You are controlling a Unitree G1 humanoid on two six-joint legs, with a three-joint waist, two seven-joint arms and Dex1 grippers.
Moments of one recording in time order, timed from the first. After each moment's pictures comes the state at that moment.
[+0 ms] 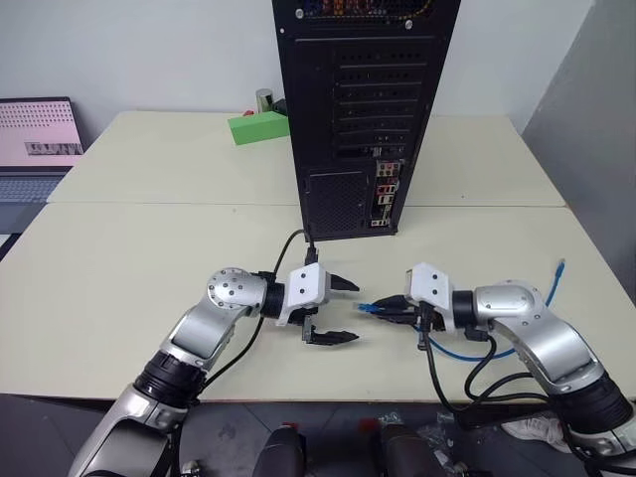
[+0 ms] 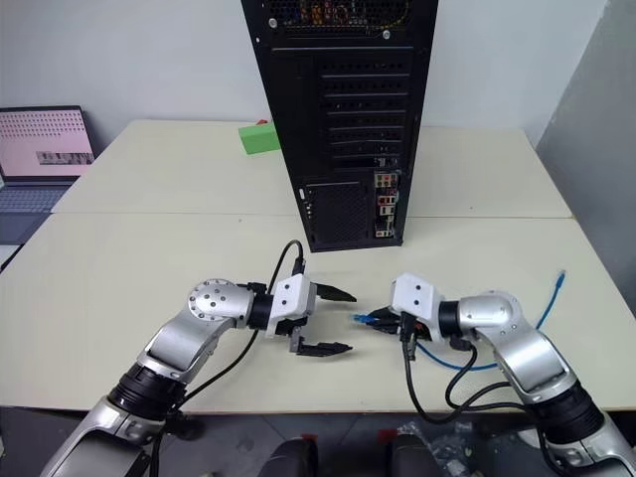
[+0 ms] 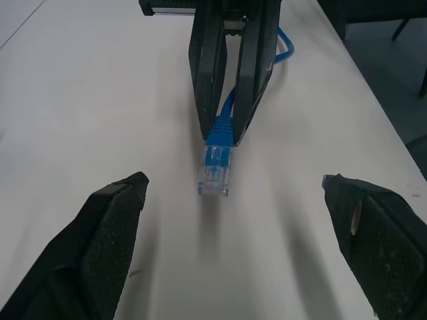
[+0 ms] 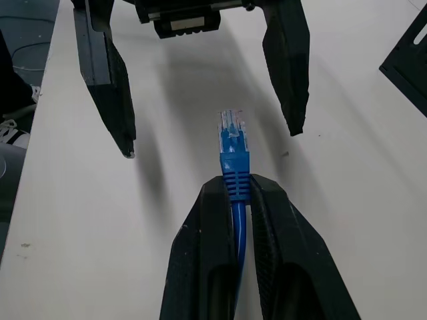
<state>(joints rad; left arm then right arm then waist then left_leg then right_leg) -0.48 0.56 -0.34 0.01 -0.20 0.11 -1.19 -0.36 -0.66 0.29 -0.31 0.22 0.45 1.00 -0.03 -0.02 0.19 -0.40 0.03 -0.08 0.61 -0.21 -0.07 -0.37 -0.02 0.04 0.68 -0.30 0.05</state>
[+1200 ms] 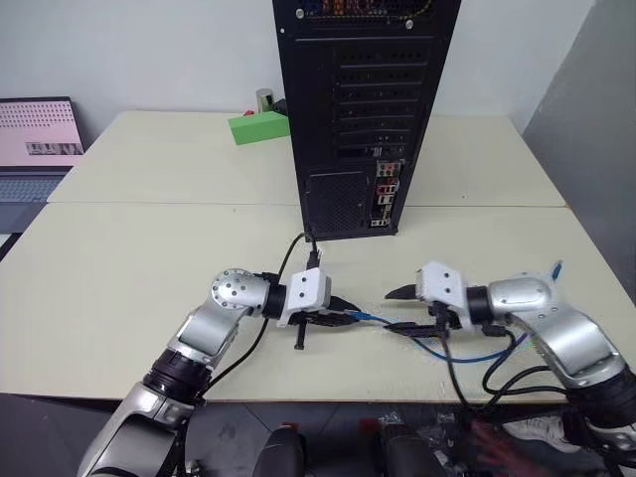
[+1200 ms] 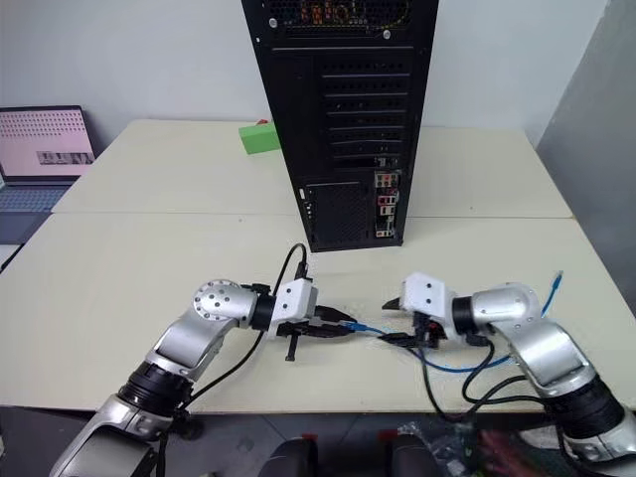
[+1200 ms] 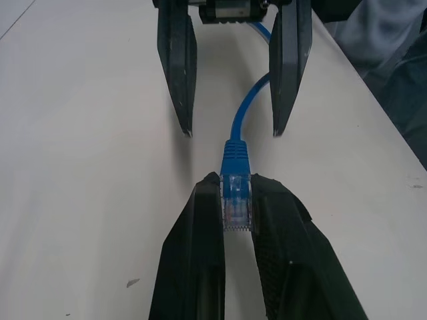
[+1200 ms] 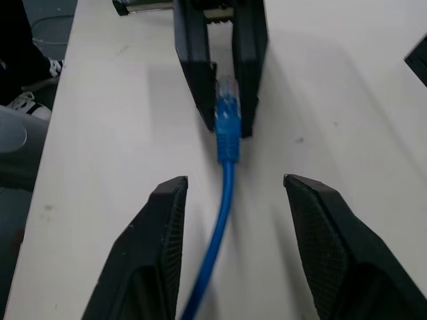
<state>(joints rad) -0.48 0.53 -0.34 0.08 -0.17 0.02 -1.24 -0.37 -0.76 0.25 -0.31 0.25 0.46 1.08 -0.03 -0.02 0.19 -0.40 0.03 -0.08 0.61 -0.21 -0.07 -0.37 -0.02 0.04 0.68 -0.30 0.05</state>
